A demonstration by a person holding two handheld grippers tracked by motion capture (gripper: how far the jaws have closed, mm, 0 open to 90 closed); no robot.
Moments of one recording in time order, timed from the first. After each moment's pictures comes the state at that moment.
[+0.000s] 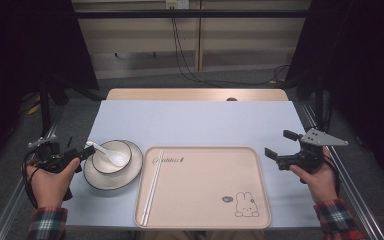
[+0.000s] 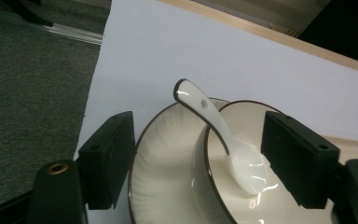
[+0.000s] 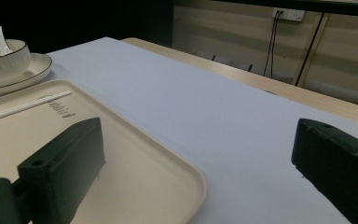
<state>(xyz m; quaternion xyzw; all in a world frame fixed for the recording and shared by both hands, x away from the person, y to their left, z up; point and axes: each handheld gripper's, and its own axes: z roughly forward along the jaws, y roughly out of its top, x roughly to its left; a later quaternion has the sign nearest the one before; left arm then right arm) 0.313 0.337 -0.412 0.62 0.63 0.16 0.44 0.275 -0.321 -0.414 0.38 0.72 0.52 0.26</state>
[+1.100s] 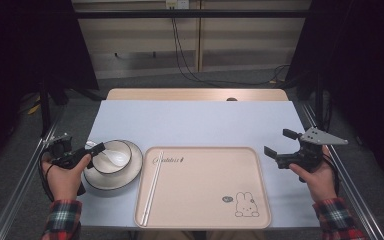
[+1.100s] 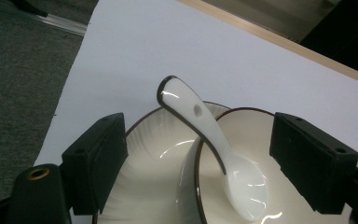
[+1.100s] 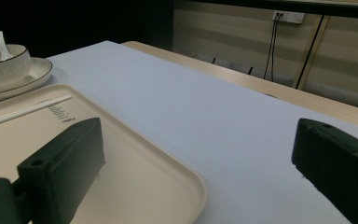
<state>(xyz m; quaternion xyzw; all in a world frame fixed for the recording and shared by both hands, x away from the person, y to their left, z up) 0.330 0.320 -0.430 0.60 0.65 0.15 0.44 0.278 -0.321 -0.413 0.38 0.71 0.53 0.26</state>
